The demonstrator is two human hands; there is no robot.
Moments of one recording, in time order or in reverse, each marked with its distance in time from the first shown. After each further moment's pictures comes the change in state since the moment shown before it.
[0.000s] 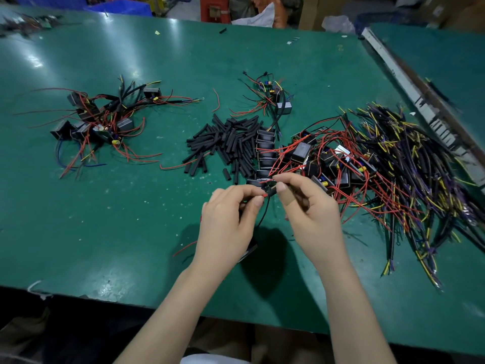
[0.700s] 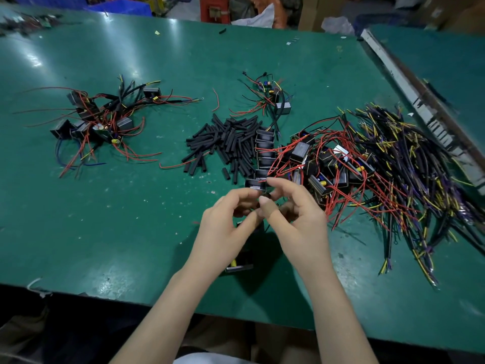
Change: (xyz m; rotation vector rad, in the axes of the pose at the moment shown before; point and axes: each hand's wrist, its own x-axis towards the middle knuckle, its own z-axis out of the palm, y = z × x) left_hand -0.007 -0.012 -0.002 -0.178 -0.124 -0.048; right_hand -0.016 -0.004 0.013 0.005 0.007 0.022
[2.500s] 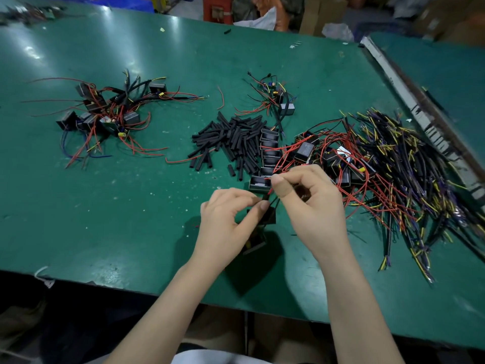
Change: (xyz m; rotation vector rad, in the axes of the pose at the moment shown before) left_hand -0.001 -0.006 -0.005 0.142 0.115 0.084; right_hand 0.019 -0.034 -0.005 -0.135 0.012 -0.006
